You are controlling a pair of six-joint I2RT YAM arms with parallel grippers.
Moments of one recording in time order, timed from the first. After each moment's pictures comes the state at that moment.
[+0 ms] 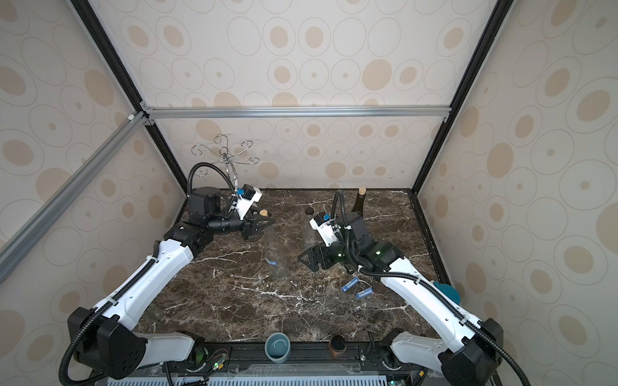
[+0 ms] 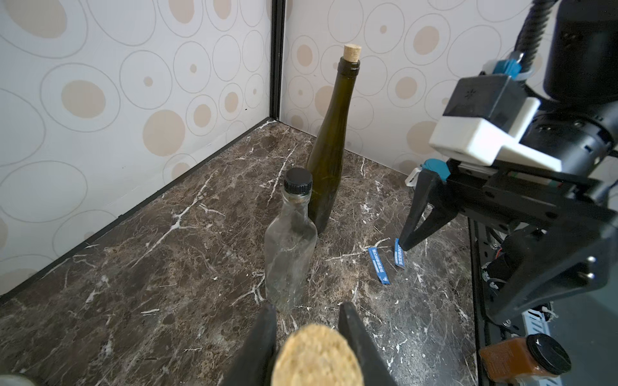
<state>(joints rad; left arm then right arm) -0.32 1.31 1.20 -0.32 0.77 0.20 0.61 1.17 1.10 -0.61 -0.43 0.22</state>
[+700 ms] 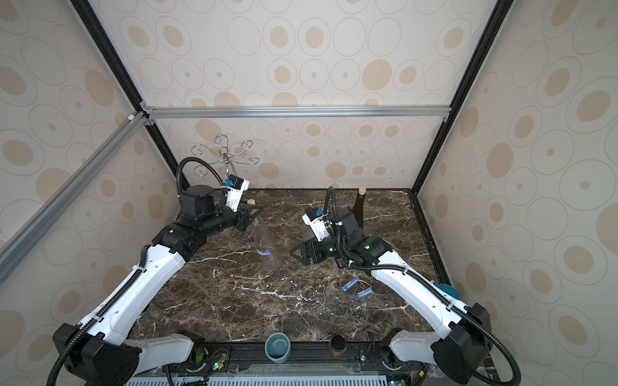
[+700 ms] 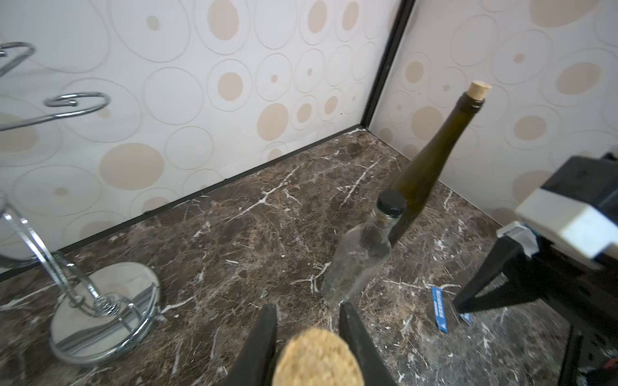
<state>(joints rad) -0.38 1.23 1.26 -0.39 0.31 -0.02 0.66 1.27 1.13 -0.50 -0.44 0.28</state>
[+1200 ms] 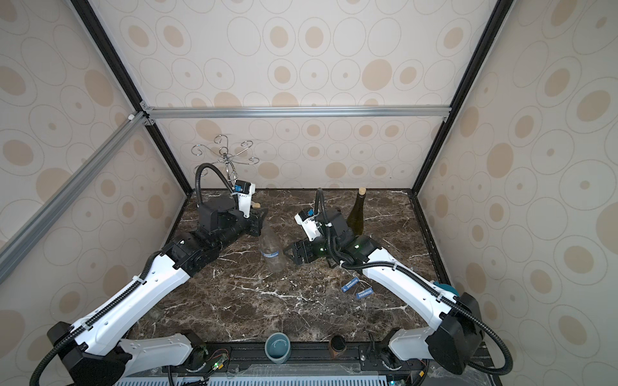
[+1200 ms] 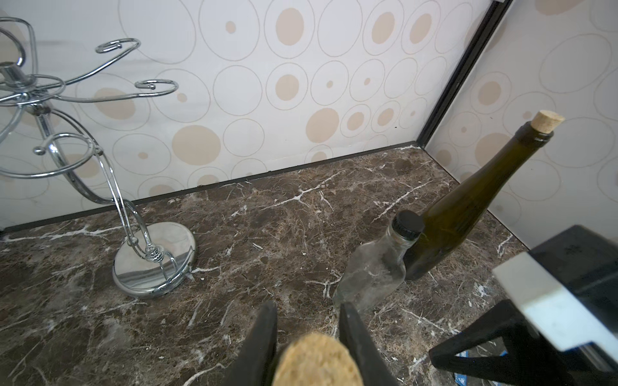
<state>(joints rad) -0.68 1.20 1.26 -0.43 -0.24 -0.22 0.71 1.32 1.15 -0.45 -0.36 0.31</state>
